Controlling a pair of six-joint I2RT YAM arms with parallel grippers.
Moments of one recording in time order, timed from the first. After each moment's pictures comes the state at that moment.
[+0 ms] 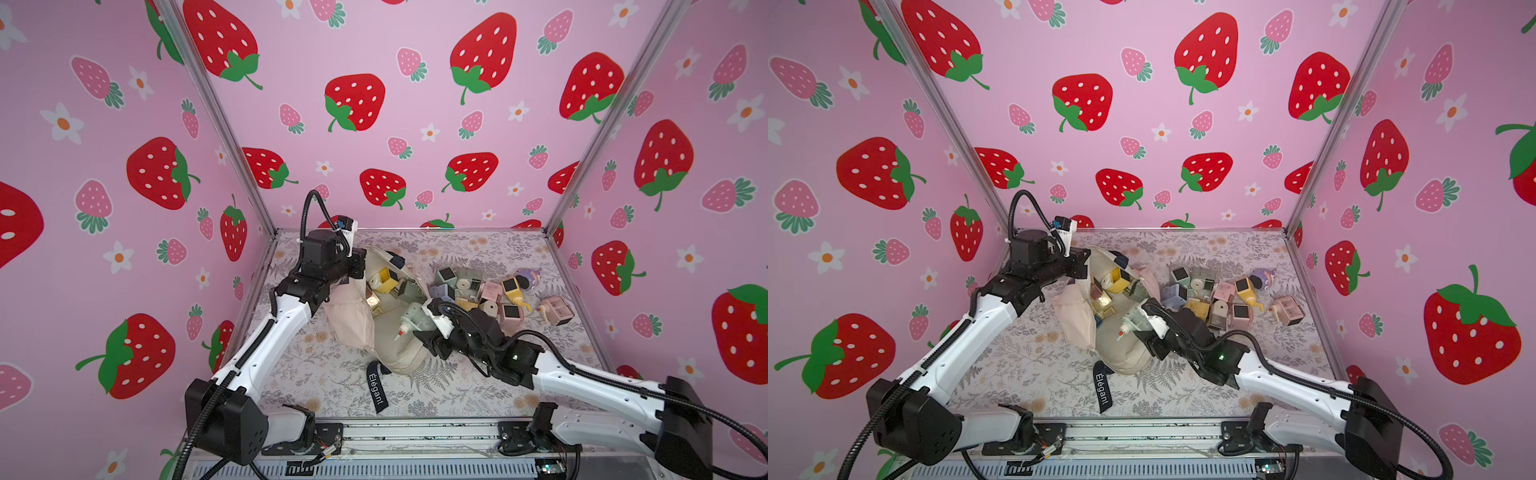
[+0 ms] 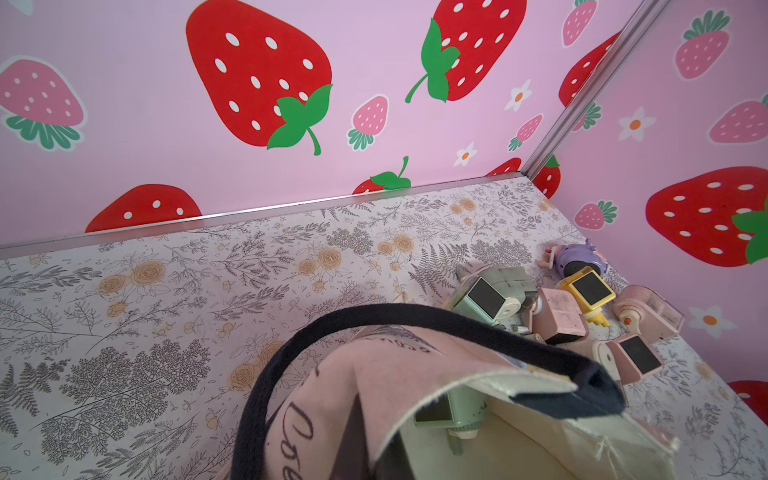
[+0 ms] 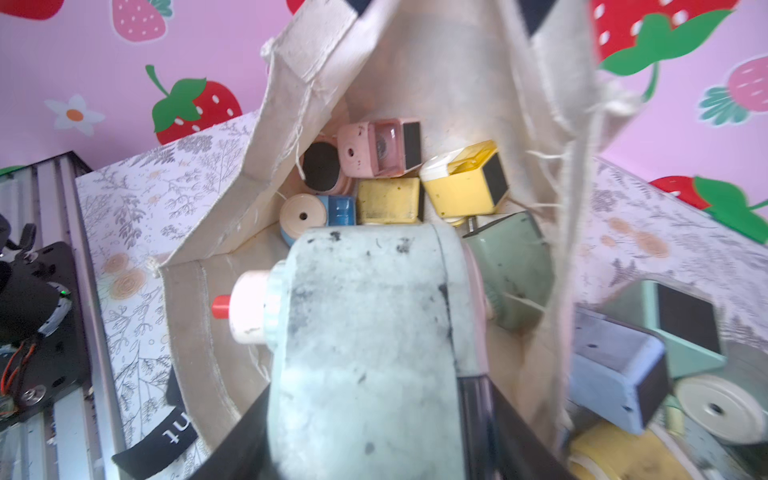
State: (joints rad) left arm -0.28 1.32 1.19 -0.31 0.21 -0.10; right arm 1.08 1.05 0.66 0.00 0.12 0.01
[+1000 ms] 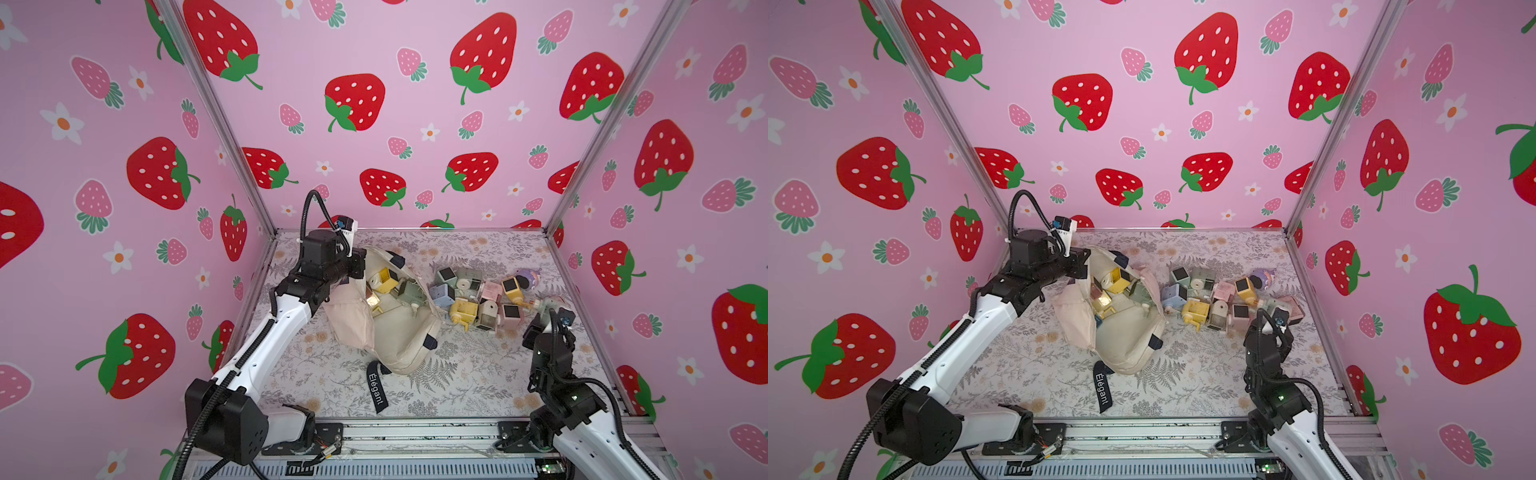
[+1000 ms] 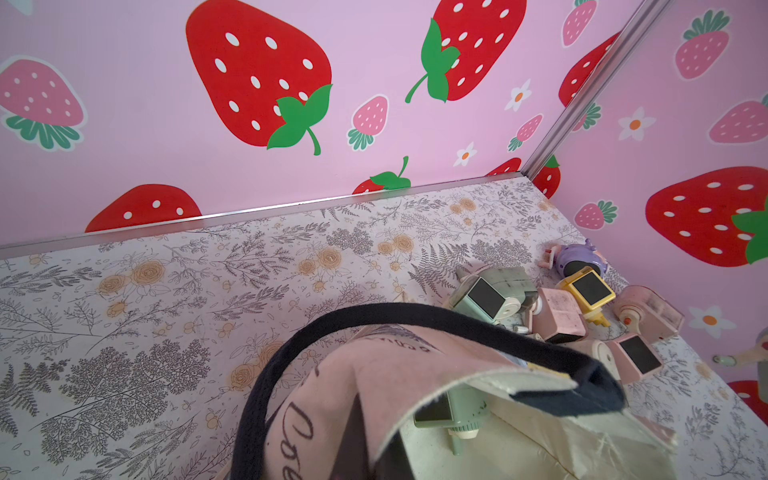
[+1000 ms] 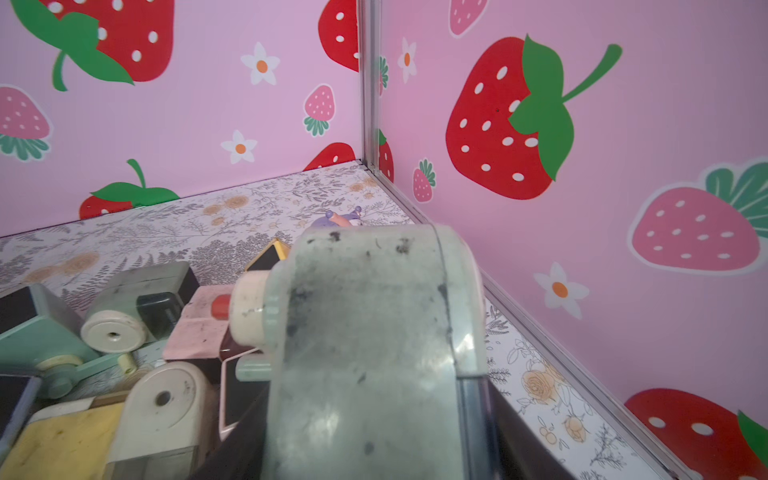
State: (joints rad) left arm -0.28 1.32 1.19 -0.31 0.21 -0.10; right arm 0.51 0.43 0.27 -0.20 0.88 0.27
